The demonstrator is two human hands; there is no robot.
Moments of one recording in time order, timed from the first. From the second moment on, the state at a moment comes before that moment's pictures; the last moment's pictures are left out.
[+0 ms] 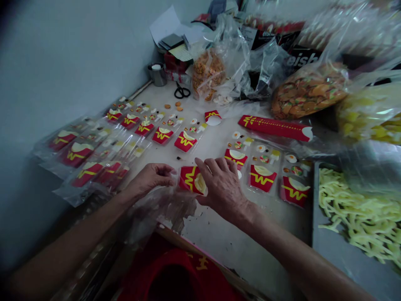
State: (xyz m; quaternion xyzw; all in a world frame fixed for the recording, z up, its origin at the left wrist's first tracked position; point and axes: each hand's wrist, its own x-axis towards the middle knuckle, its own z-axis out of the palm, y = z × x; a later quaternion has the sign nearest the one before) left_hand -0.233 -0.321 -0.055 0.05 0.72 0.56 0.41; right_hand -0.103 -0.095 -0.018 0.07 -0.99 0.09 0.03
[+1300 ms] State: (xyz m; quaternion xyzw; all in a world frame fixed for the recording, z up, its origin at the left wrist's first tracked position) left_hand -0.245 -0.293 -0.053 0.11 0.70 0.47 0.53; right_hand -0.056 -0.087 -0.042 0.09 -0.98 0.17 -0.06
